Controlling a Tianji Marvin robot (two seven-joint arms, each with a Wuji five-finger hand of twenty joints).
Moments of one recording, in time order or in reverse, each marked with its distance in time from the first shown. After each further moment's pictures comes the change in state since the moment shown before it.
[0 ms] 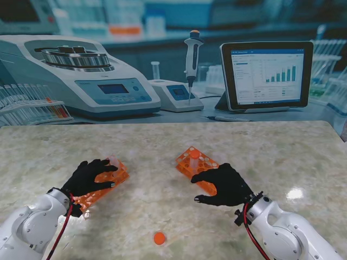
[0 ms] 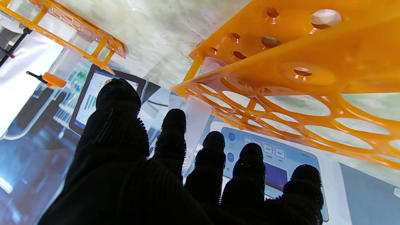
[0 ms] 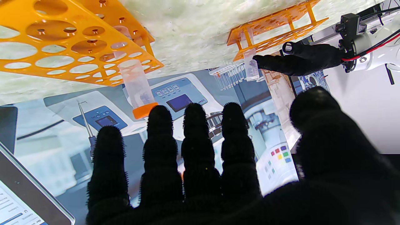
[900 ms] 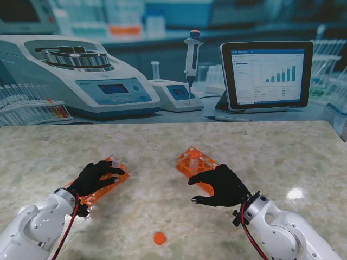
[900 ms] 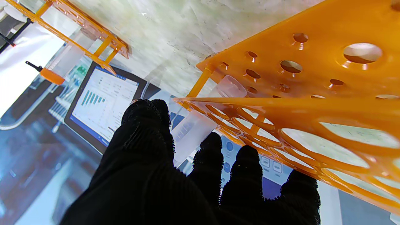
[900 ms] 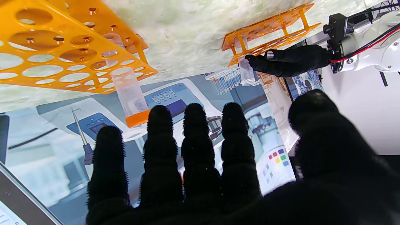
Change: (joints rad) left arm -0.036 -0.006 0.057 0.040 -0.075 0.034 -0.008; right arm 0.016 0.003 -0.022 0.007 0.018 0.000 0.027; left_hand 0.125 0.182 -0.010 -0.015 0.048 -0.194 0.097 0.068 -0.016 -0.045 0.015 0.000 -0.022 -0.050 -0.001 -0.001 -0.005 -0.042 -0.022 -0.051; right_hand 0.000 0.022 -0.002 0.000 0.000 0.000 0.000 0.000 0.000 0.000 0.000 0.000 0.000 0.000 0.000 0.000 0.000 0.000 0.000 0.000
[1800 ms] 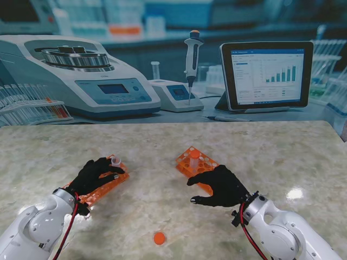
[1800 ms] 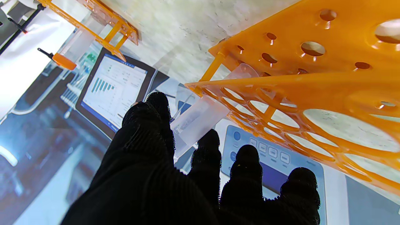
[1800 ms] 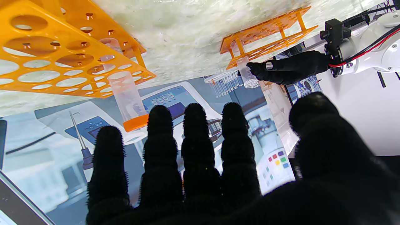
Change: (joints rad) left arm 0.005 -0.010 -0.011 0.004 -0.018 -0.048 0.043; right arm 0.006 0.002 -0.008 0.001 0.011 0.003 0.018; left_hand 0.000 0.021 0.000 0.000 0.069 0.000 0.026 0.010 0.020 -0.034 0.038 0.012 0.002 -0.001 0.001 0.000 0.000 -0.002 -0.002 -0.010; right_hand 0.000 0.024 -0.027 0.000 0.000 0.000 0.000 0.000 0.000 0.000 0.000 0.000 0.000 -0.001 0.000 0.000 0.000 0.000 0.000 0.000
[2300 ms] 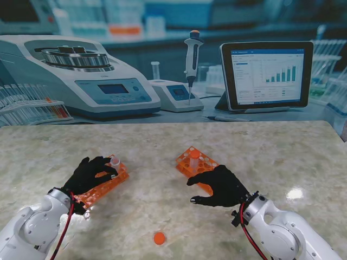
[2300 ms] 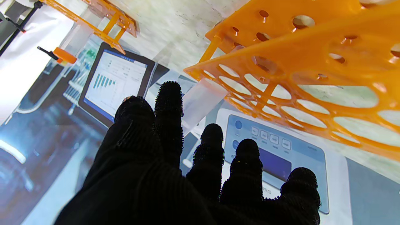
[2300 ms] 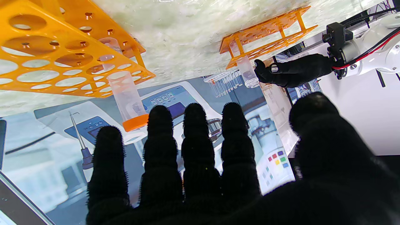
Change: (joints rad) left arm 0.027 -0.004 -0.046 -0.027 0.042 -0.027 0.025; right arm 0.000 0.000 0.000 0.000 0.001 -0.001 -0.001; left_hand -0.040 -0.047 -0.005 -0.002 0.075 0.129 0.122 0.155 0.063 0.049 -0.002 0.002 0.060 0.005 0.005 0.014 0.000 0.003 0.000 0.001; right_hand 0.000 0.000 0.000 0.000 0.000 0.000 0.000 0.000 0.000 0.000 0.000 0.000 0.000 0.000 0.000 0.000 0.000 0.000 0.000 0.000
